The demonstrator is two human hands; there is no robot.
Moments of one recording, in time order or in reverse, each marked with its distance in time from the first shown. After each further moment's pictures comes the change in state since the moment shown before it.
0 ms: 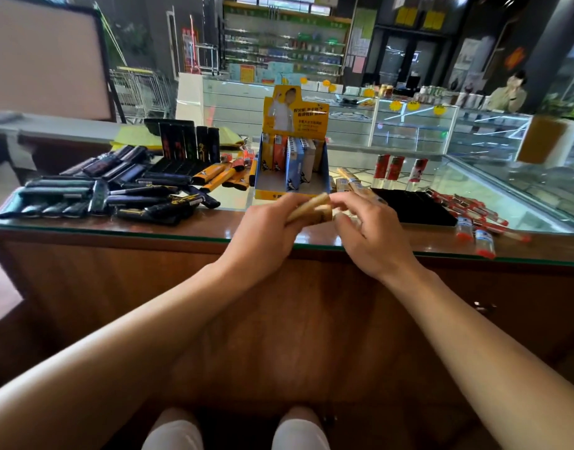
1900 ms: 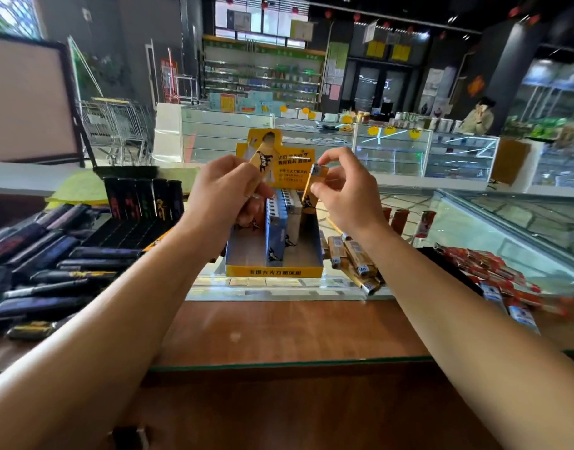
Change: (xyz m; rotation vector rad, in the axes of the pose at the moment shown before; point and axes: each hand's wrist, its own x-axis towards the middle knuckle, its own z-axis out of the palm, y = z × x) left_hand 0.151 -0.052 -0.017 -0.787 0.191 -0.542; right_hand 0.171 0.061 0.022 0.162 0.215 0.102
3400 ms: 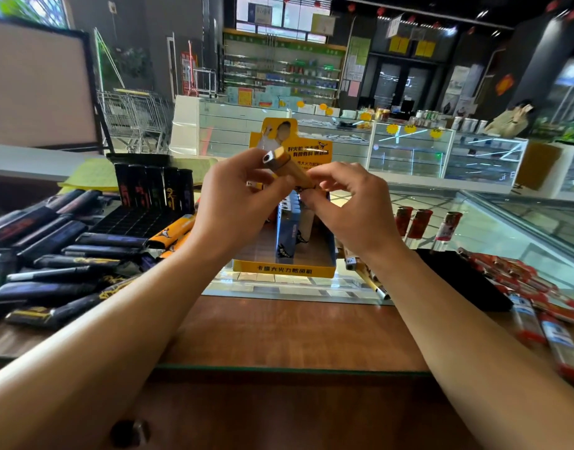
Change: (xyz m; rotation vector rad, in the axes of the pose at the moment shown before) left_hand -0.001 -0.027 -0.004 0.365 0.035 0.528; right_hand -0.020 -0.009 0.009 -0.014 -0.023 -0.298
